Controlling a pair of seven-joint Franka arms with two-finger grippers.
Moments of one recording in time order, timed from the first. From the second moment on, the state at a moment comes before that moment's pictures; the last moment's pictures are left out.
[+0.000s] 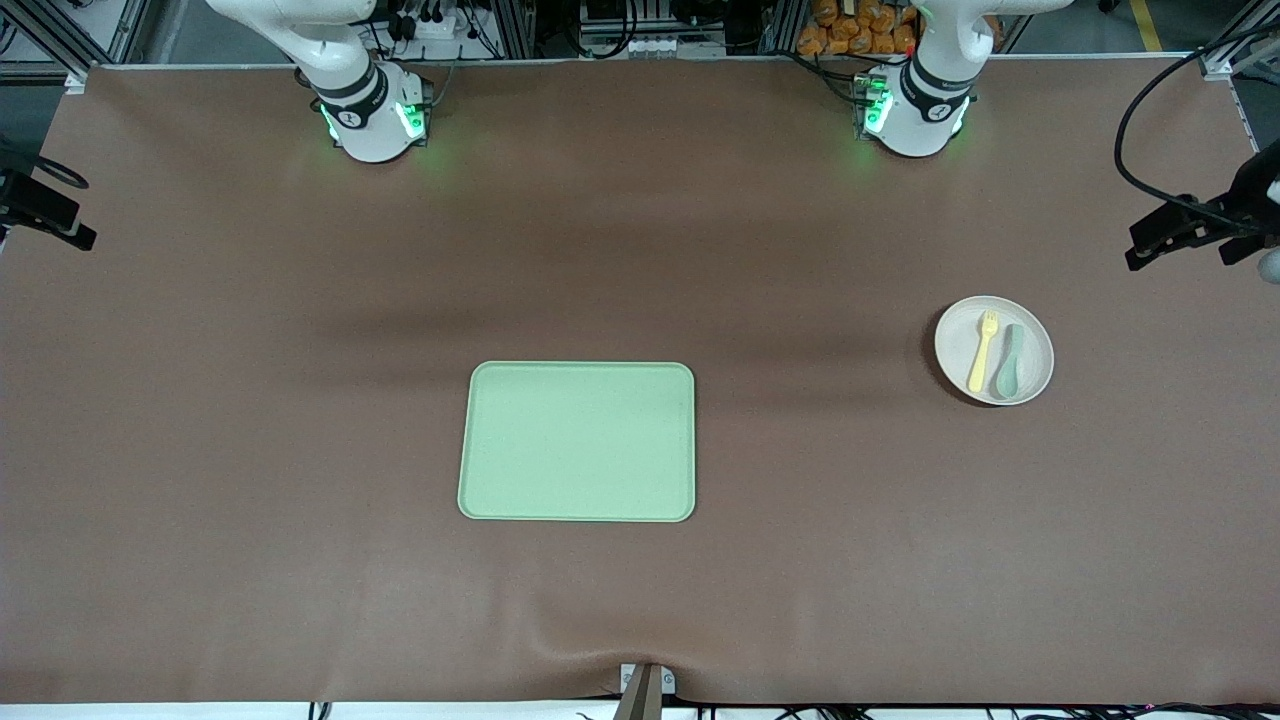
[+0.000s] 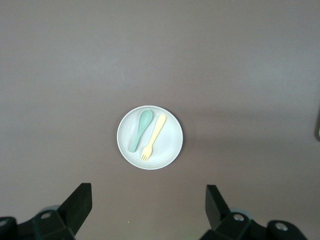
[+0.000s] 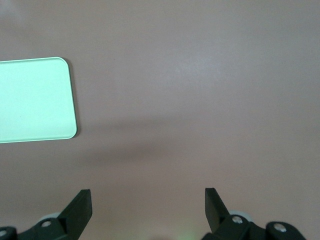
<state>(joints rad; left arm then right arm) -0.01 -0.01 0.03 -1.60 0.03 1.57 -0.03 -0.05 -0.01 -0.07 -1.47 0.03 1.43 -0.04</state>
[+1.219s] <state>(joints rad) 0.17 0.28 0.03 -1.68 0.05 1.82 0.21 -0.05 -0.01 -0.07 -1.47 0.03 1.43 -0.03</state>
